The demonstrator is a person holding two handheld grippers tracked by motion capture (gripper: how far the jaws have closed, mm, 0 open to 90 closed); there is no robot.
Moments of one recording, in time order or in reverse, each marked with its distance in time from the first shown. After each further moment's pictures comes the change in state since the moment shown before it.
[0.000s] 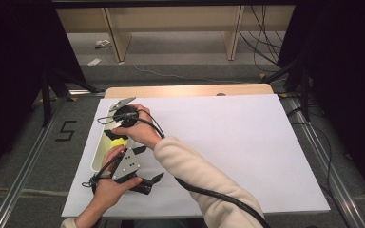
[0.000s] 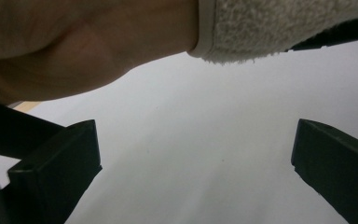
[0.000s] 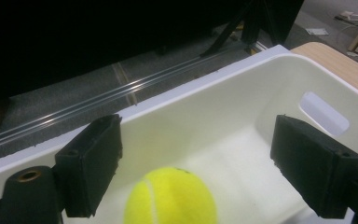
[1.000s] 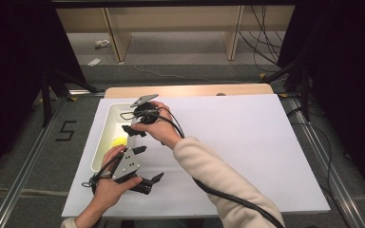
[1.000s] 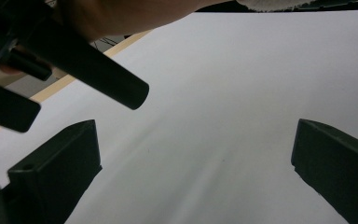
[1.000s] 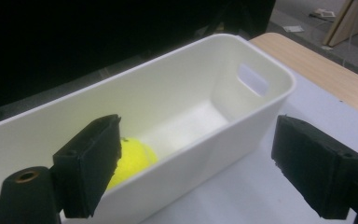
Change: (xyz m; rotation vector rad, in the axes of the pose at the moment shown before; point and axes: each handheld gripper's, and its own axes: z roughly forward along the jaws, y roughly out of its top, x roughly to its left) left arm 0.000 0.000 0.000 0.000 0.001 -0.001; right arm -0.030 -0.023 -0.048 -0.025 -0.053 0.062
